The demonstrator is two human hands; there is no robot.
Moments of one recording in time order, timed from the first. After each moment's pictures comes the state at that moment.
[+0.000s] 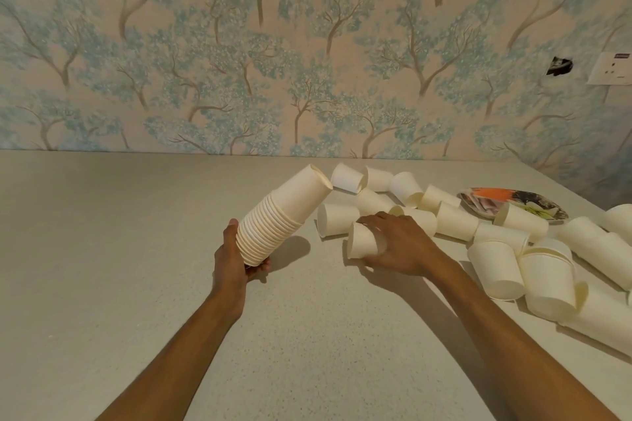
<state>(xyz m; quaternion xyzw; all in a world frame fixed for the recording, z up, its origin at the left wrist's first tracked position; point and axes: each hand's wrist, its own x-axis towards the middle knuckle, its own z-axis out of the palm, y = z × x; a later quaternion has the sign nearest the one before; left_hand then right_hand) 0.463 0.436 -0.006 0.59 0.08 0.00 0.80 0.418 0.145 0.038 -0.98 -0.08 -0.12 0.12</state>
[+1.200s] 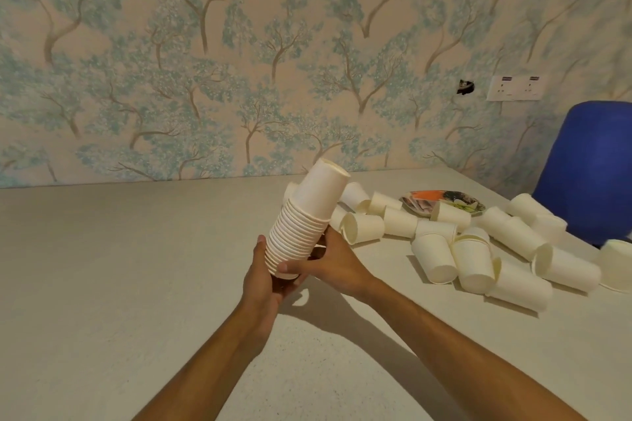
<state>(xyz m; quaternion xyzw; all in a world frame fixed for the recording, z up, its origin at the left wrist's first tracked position) 0.414 0.357 0.021 0.51 0.00 -0.16 0.84 0.376 0.221 0.047 -0.80 -0.03 -0.12 0.58</state>
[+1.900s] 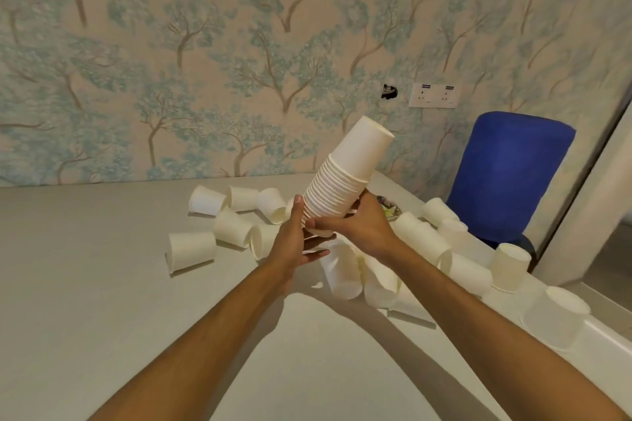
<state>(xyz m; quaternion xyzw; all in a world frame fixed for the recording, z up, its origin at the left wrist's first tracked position) 0.393 0.155 0.081 0.58 -0.16 -0.26 0.76 0.338 0.022 0.096 -0.82 0.10 -0.29 0.49</state>
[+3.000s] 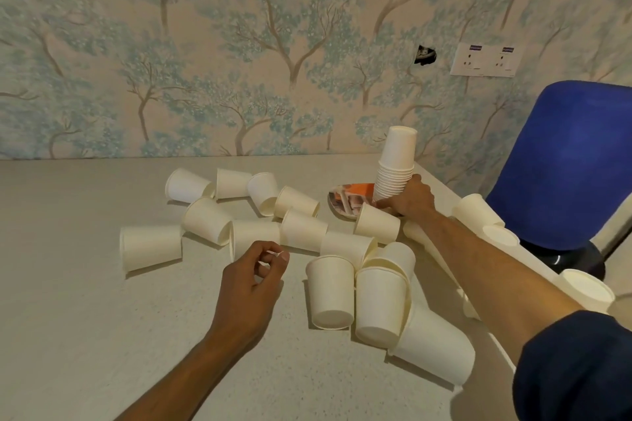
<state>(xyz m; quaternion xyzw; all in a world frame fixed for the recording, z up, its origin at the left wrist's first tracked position) 0.409 0.144 -0.011 0.74 -0.19 0.05 0.65 0.457 -0.201 0.034 -0.88 0.37 -0.18 0.24</state>
